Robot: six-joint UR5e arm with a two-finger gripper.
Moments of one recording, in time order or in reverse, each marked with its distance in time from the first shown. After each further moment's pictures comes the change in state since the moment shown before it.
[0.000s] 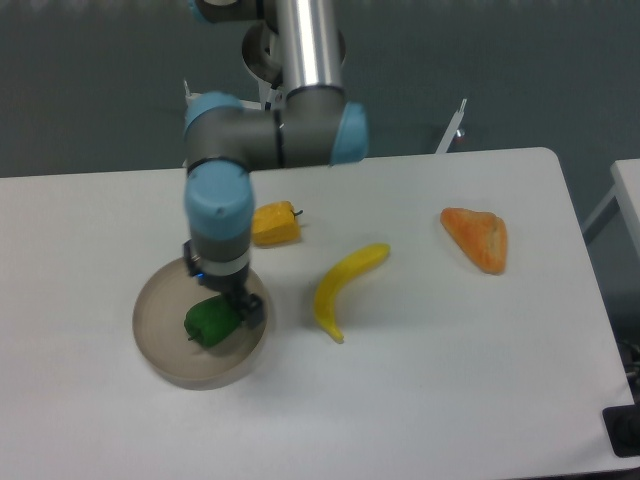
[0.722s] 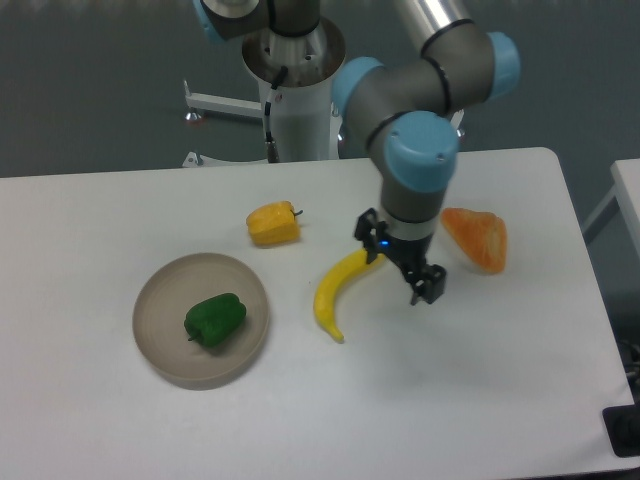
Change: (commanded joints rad) arm 0.269 -0.049 0.008 -0.008 0.077 0.394
